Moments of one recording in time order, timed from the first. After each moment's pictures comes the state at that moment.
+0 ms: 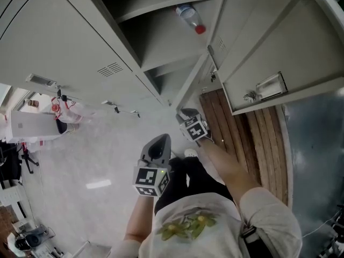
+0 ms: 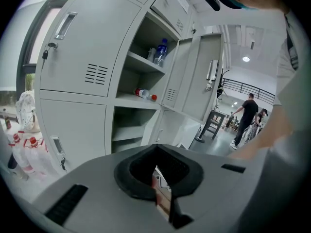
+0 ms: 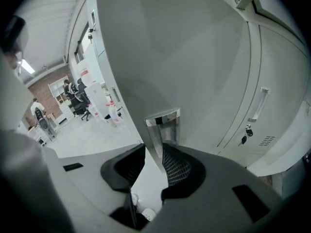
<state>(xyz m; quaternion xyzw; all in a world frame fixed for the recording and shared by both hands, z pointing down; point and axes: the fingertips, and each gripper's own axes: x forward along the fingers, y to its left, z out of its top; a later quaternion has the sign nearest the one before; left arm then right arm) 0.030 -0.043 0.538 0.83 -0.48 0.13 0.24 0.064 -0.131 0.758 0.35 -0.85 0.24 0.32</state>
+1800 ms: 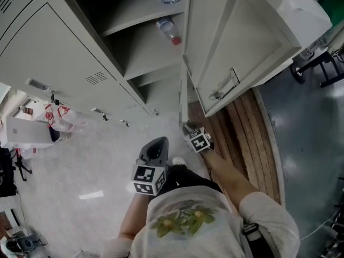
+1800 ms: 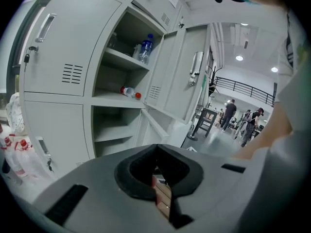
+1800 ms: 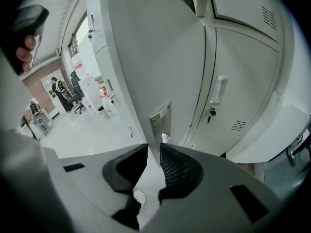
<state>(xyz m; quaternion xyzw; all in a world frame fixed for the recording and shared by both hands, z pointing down) 0.100 -0.030 0.526 0.85 -0.45 0.14 0.23 0.180 -0.082 0.758 0.38 -0.82 0.24 0.36</state>
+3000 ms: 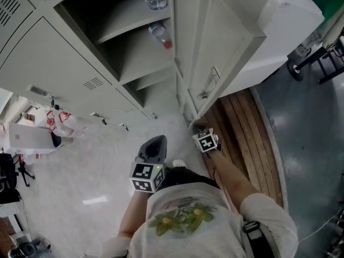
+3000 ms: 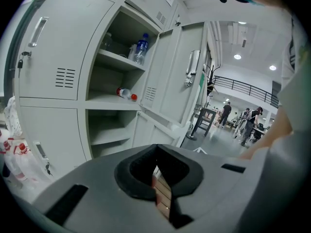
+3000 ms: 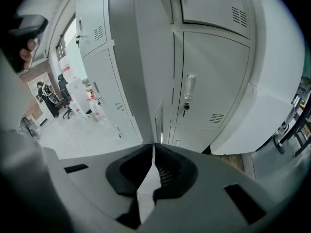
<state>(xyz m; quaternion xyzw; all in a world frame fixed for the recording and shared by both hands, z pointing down) 0.118 -0.035 0.515 0.86 -0.44 0.14 0.22 0.252 -0.082 0.754 0.45 -0.79 0.25 0.35</state>
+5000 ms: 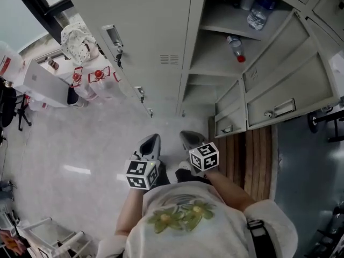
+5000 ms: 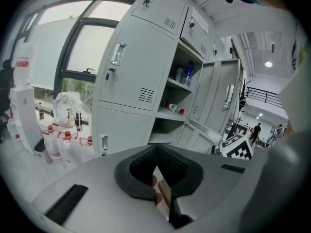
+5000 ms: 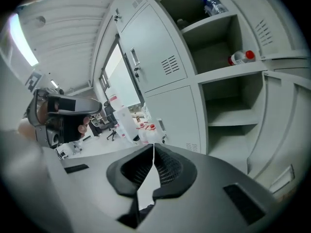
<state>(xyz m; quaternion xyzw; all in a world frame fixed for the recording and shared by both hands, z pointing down) -0.098 0.017 0.506 0.75 -0.60 0.08 0.25 -0.016 -0.024 0.598 0.27 -0.92 0.23 0.18</state>
